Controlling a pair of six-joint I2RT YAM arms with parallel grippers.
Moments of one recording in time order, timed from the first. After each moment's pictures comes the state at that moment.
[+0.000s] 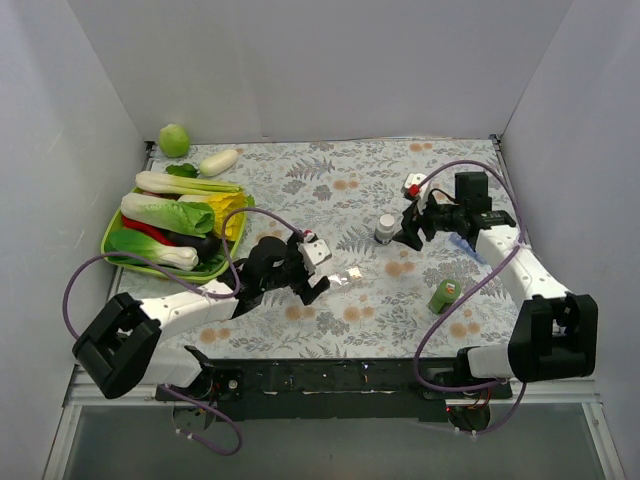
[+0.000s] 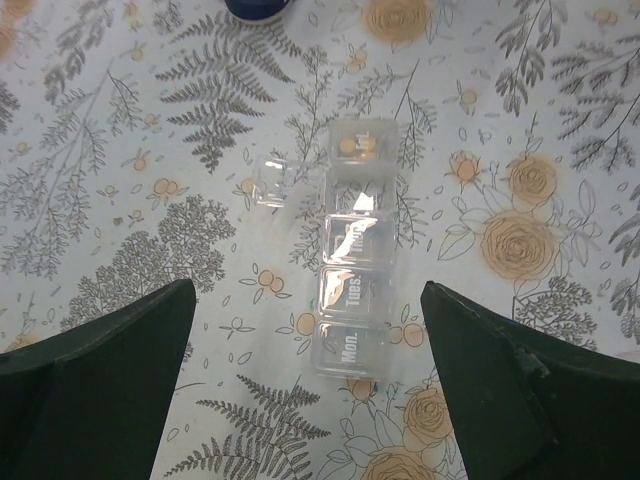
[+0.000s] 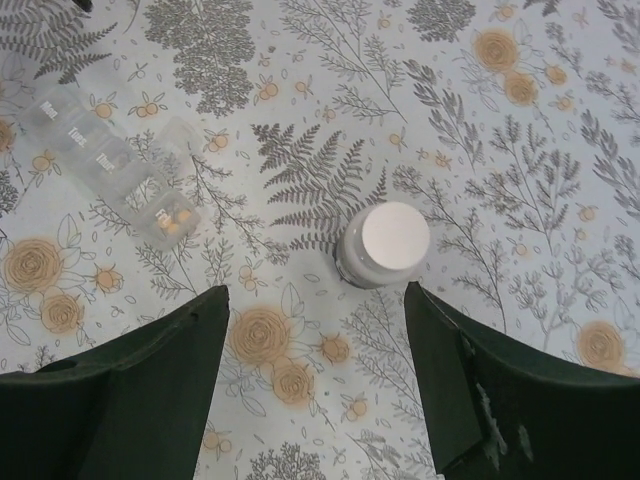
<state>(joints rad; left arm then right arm) -0.76 1.34 0.56 0.29 0.26 0.29 0.16 1.38 0.99 -0.38 -0.81 -0.71</state>
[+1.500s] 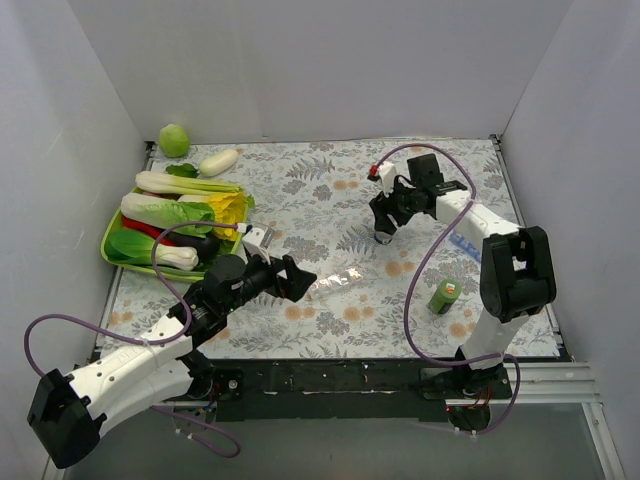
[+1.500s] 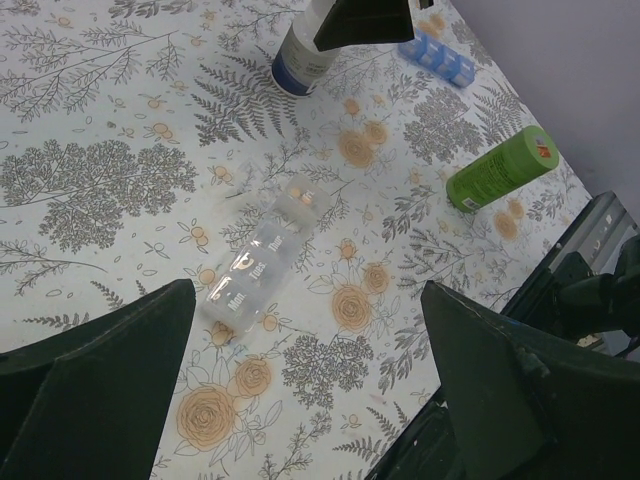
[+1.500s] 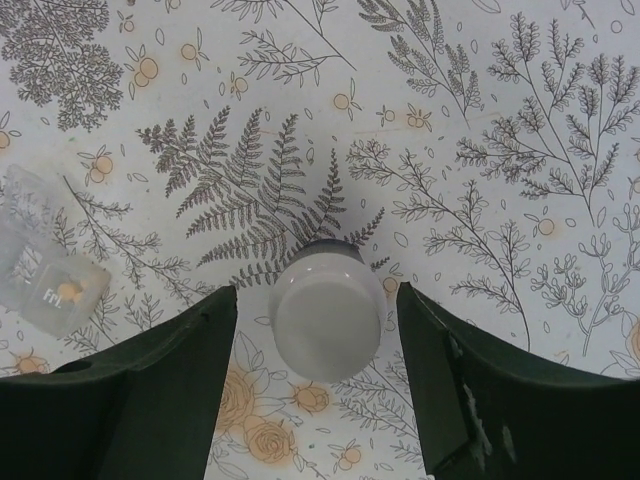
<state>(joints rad) -0.76 0.79 0.46 0.09 0.05 -0.47 0.29 1.73 1.25 -0.43 -0.48 -0.50</state>
